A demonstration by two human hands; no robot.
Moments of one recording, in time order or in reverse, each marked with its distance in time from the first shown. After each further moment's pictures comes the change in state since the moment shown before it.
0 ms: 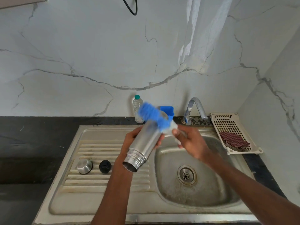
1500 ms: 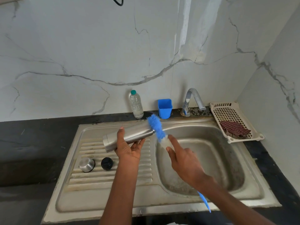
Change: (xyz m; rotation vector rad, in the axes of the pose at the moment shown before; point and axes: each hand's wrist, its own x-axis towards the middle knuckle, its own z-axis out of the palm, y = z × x) left_hand 0.027 -0.020 -0.006 -0.736 0.613 0.069; right_hand -0.074 -0.012 0.053 -0.393 -0.148 0.353
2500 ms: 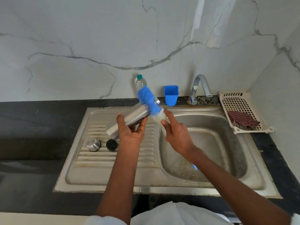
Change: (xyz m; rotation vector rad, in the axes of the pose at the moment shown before) left_hand -0.038 0.003 0.013 -0.115 0.033 -0.032; right_hand 0.045 -0.002 0.013 0.294 0.187 -0.257
